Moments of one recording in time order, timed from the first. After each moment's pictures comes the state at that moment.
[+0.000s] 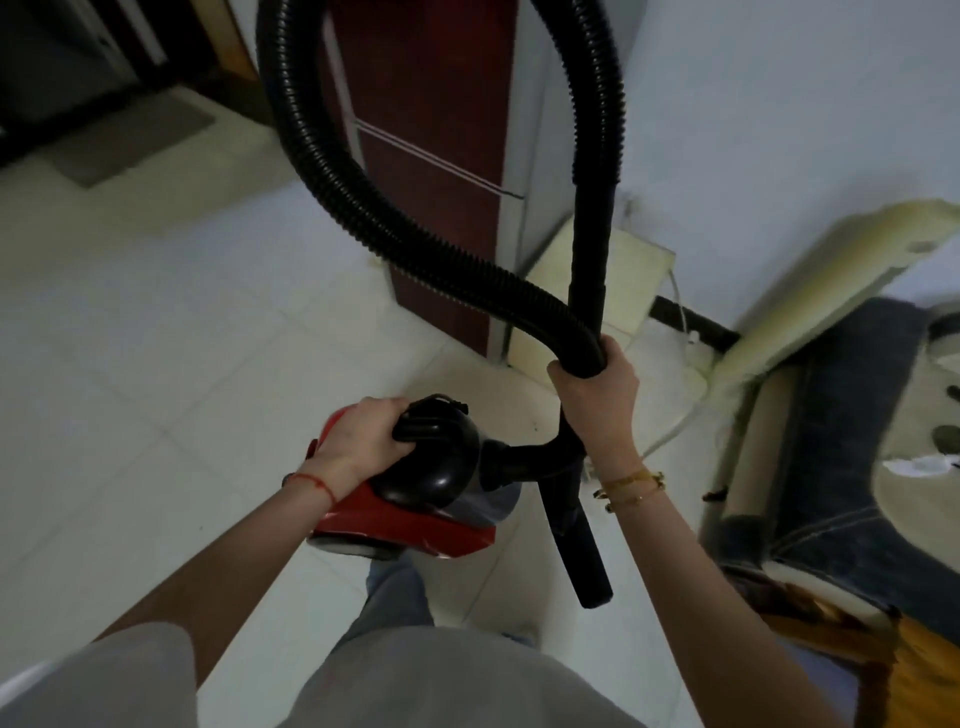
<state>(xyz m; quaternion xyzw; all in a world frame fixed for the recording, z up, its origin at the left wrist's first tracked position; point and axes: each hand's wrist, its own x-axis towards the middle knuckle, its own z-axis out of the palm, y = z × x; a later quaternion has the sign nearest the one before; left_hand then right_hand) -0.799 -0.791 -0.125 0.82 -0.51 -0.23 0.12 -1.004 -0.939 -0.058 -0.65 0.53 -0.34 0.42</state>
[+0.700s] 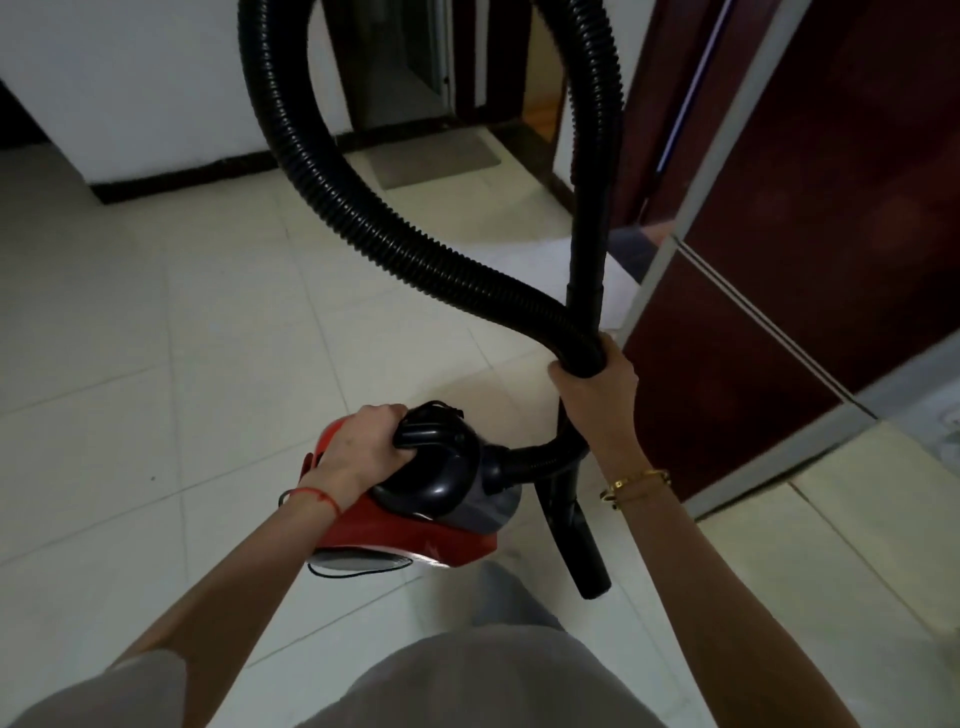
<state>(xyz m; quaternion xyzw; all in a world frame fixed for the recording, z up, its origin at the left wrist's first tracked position) -0.448 -0.646 -0.098 0.95 -0.25 -0.15 0.15 -0.538 -0.879 -0.043 -0.78 0.29 -0.21 0.51</state>
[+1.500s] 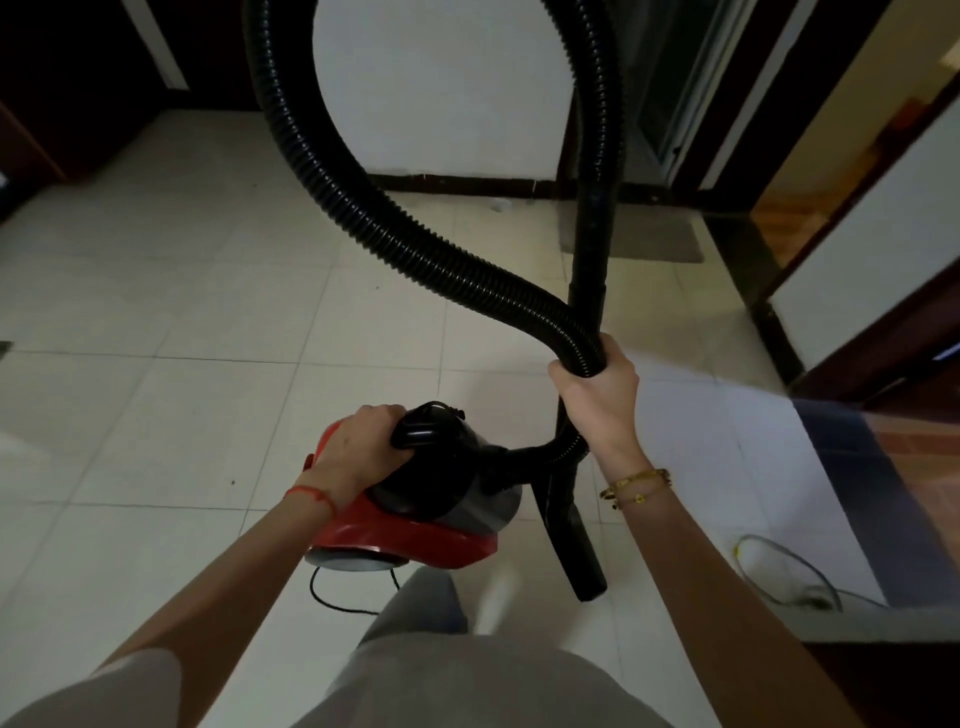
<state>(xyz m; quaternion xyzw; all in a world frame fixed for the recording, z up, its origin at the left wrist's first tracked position) -0.044 -0.567 -0.085 0.98 -0.02 -0.11 0.18 -0.020 -0.815 -0.023 -0.80 0.12 -0.08 0.58</state>
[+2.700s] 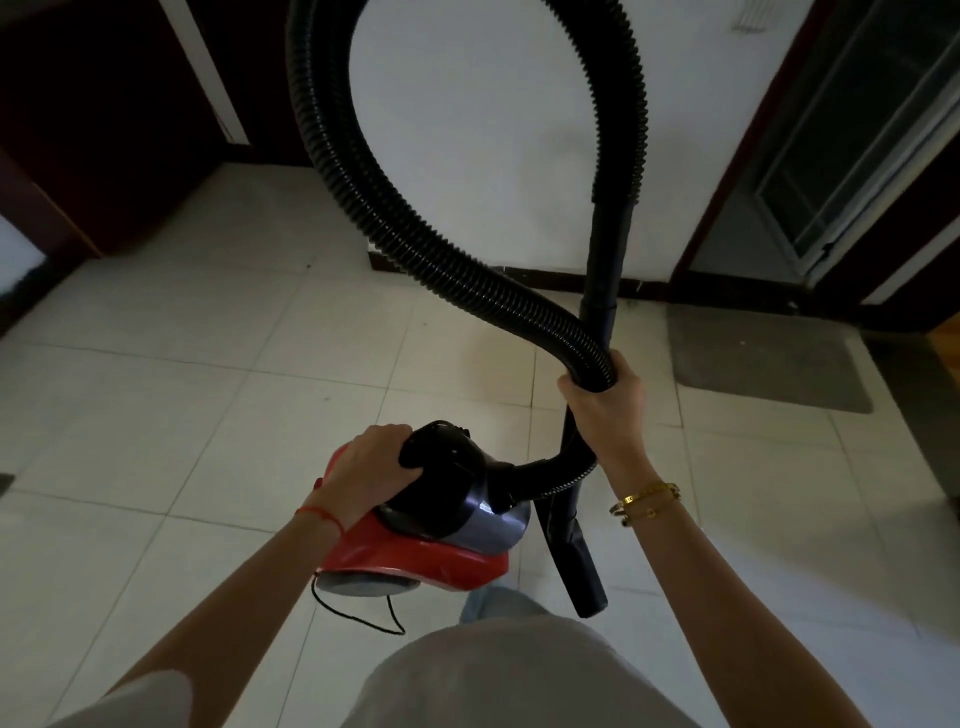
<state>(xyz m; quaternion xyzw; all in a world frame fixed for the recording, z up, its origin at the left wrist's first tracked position) 0.644 -0.277 -0.098 0.97 0.06 -0.12 0.20 0.707 -0.521 -0.050 -0.80 0.05 -0.06 0.59</state>
